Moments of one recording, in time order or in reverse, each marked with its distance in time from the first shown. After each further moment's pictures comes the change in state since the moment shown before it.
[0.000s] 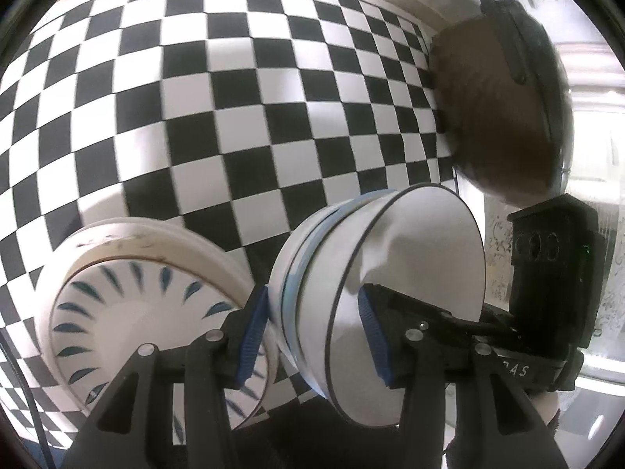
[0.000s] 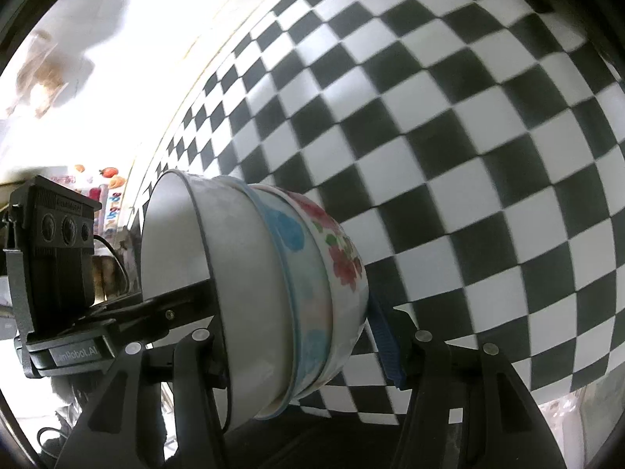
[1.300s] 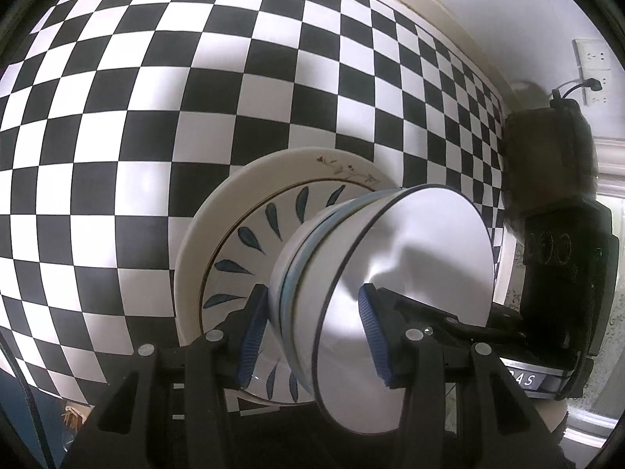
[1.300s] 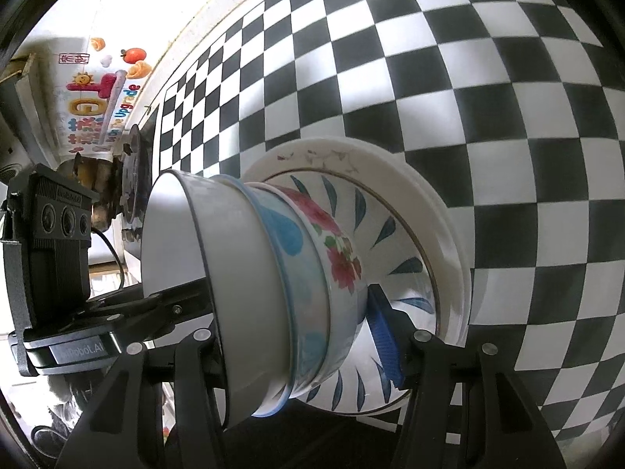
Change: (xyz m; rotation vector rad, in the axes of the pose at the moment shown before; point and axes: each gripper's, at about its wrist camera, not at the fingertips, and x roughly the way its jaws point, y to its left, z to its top) left arm -0.041 0.126 -0.069 -0.267 -0.121 0.034; right arm 0.131 0.121 -0.027 -0.262 0.213 -0.024
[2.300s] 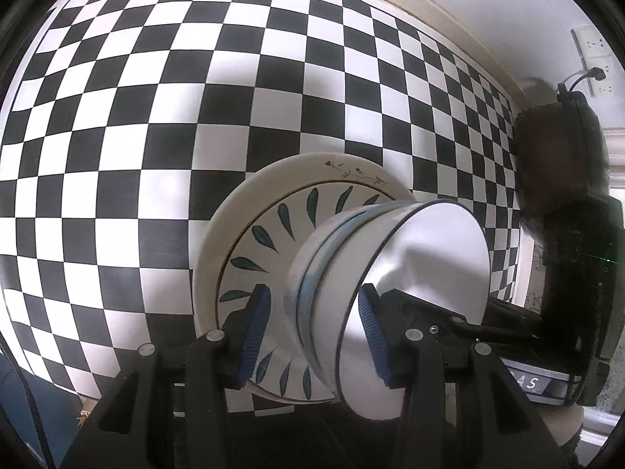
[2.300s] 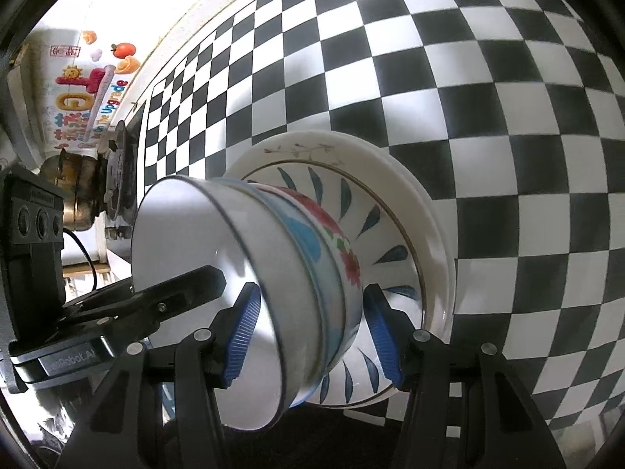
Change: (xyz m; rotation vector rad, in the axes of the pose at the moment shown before) left arm -0.010 -0.007 -0.005 0.026 -0.058 0.094; right arm -0.014 0.001 -0.009 -0.014 -0.006 -0.085
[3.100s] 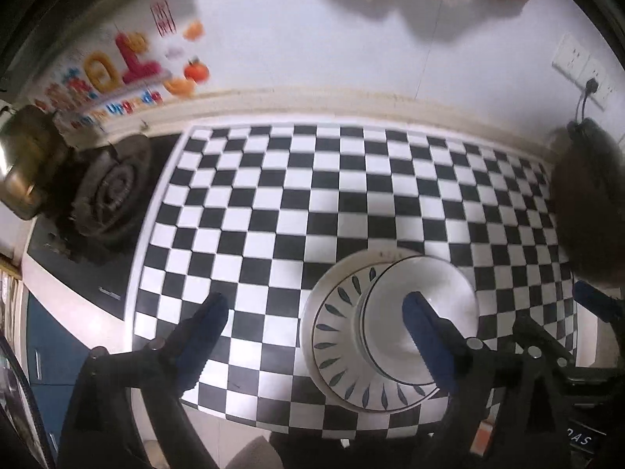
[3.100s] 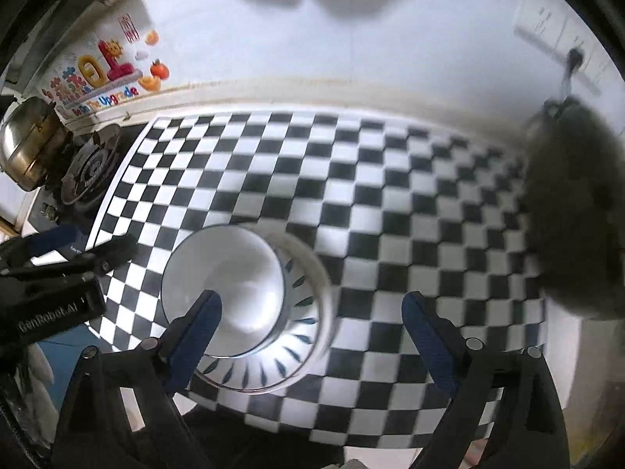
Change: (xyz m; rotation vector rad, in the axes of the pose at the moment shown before) left arm -0.112 -0.045 -0.064 0.042 -0.490 0.404; right arm -0.138 0.083 -0.069 -0.328 -0.428 -0.462
